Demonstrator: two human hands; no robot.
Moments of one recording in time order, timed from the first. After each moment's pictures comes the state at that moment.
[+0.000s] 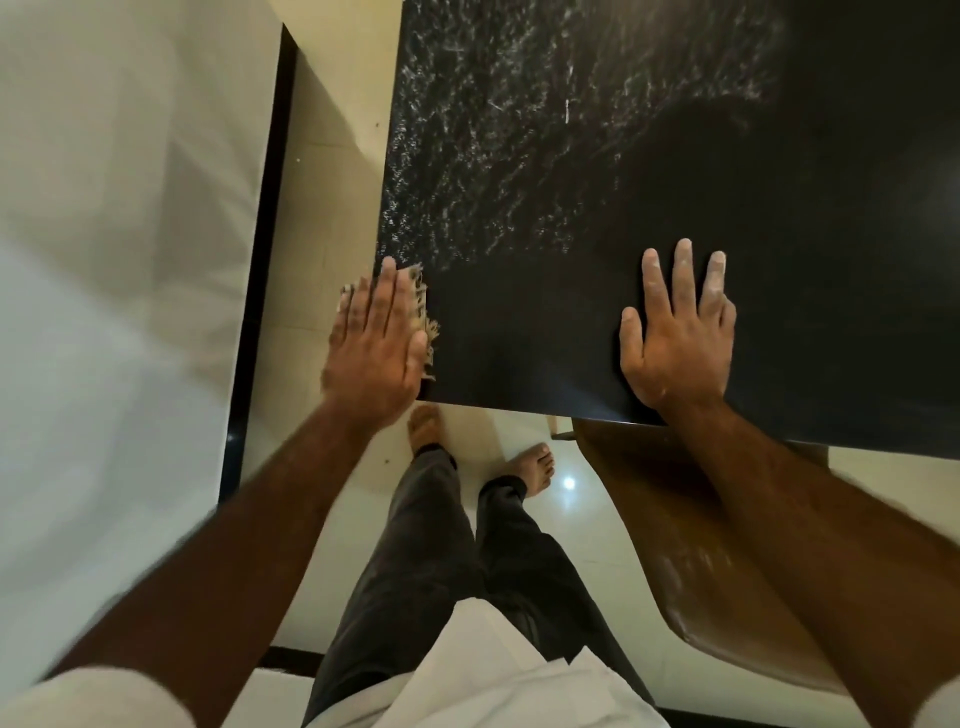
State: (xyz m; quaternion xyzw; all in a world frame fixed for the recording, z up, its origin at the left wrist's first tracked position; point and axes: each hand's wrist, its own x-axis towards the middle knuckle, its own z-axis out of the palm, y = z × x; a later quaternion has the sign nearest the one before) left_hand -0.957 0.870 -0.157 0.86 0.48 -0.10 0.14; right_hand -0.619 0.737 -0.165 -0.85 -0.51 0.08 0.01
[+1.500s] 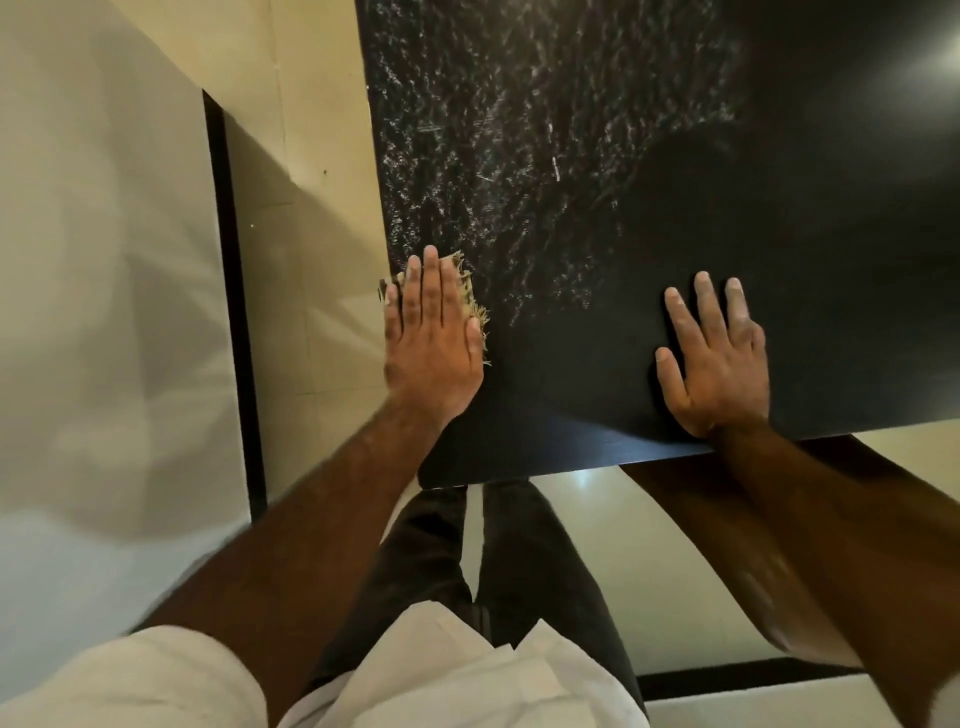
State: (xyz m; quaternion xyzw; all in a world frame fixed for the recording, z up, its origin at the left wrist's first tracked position) left_hand -0.889 0.977 -0.171 0.88 0.44 -0.11 0.12; right_hand -0.620 0.745 -0.162 -0.87 -0.48 0.10 -0.01
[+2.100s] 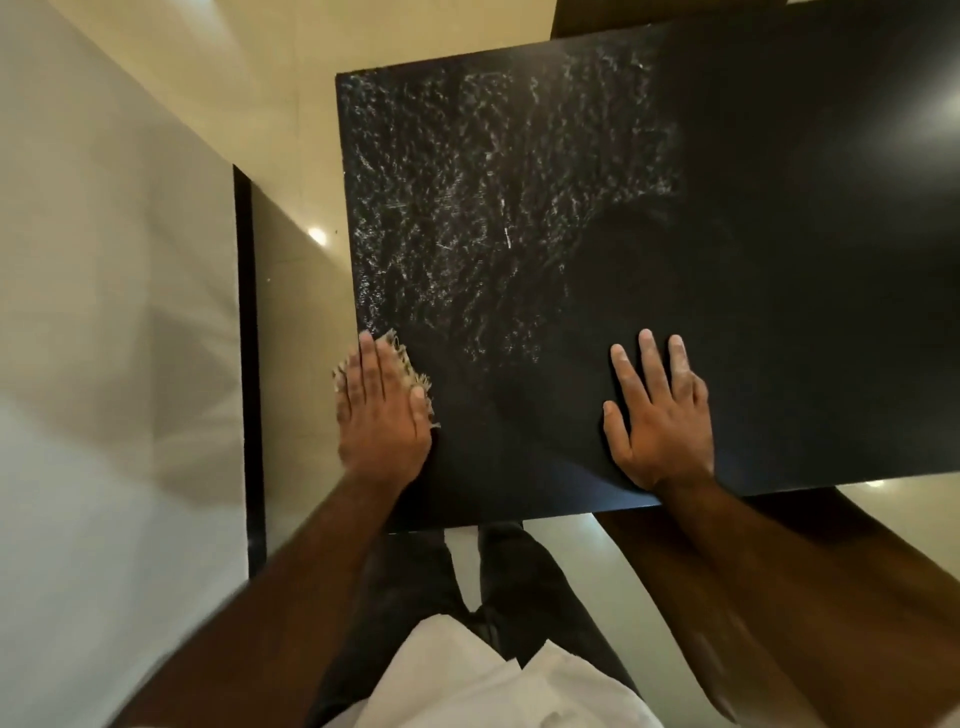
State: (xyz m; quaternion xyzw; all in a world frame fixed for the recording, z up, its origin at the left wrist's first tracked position) left_hand -0.902 0.952 -0.169 0.84 0.52 -0.10 0.14; right_hand -0.610 0.742 -0.162 -0.86 -0.49 0.12 0.01
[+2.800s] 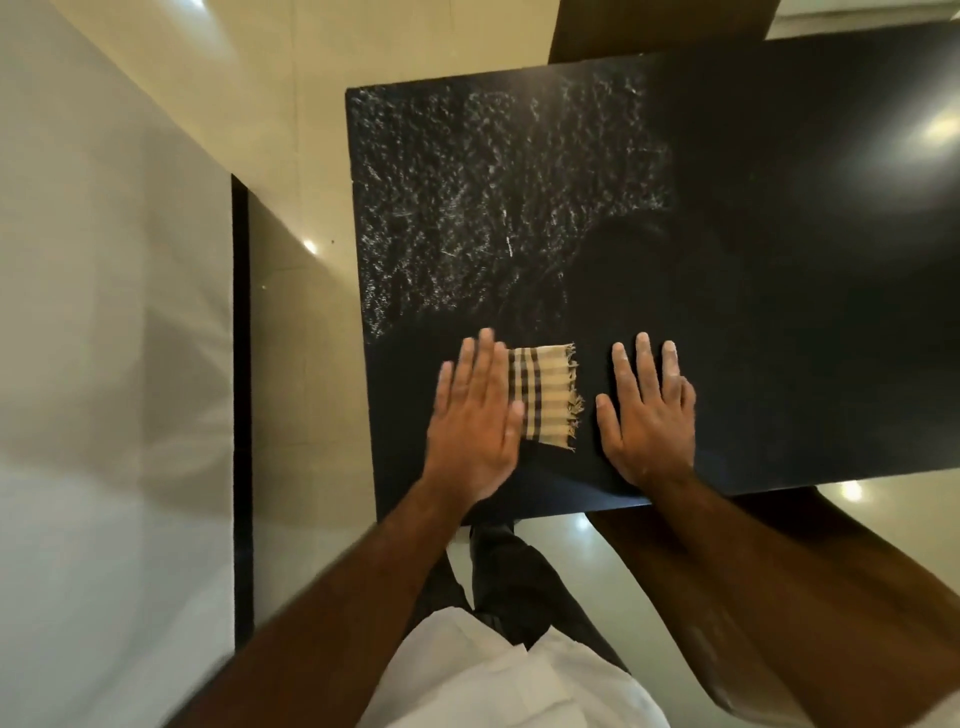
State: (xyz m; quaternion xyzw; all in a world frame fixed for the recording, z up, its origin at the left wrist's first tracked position) left_hand -0.835 0.900 -0.143 0.91 0.36 -0.06 0.21; right_hand -0.626 0.753 -0.154 -0.89 -0.44 0.14 0.02
